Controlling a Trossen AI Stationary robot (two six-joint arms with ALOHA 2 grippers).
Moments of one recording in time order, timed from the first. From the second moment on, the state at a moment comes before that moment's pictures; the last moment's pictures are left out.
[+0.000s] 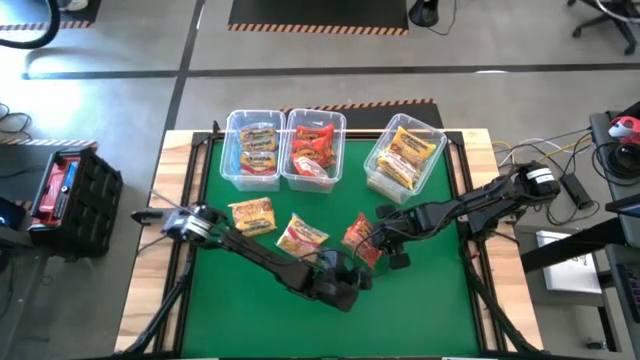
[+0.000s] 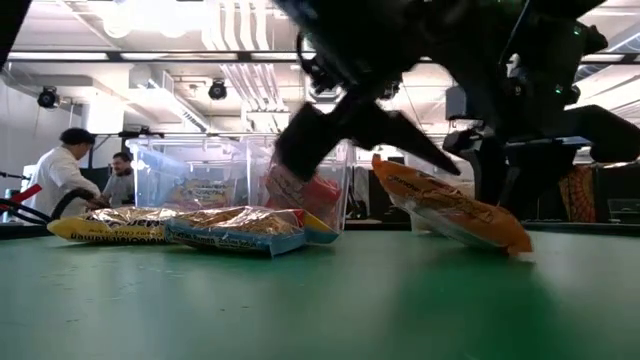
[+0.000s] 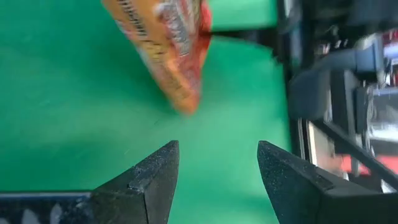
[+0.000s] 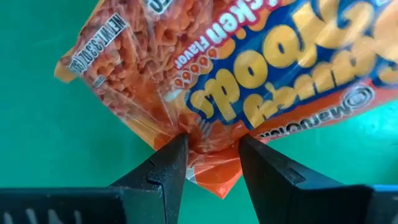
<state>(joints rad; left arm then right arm) -0.42 2.20 1.64 -0.21 -0.61 -1.77 0.19 1.55 0.76 -0.48 0.08 -0.07</state>
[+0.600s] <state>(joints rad) -0.43 2.47 2.29 -1.08 -0.72 -1.90 0.18 1.52 0.57 -0.22 0.02 0.02</state>
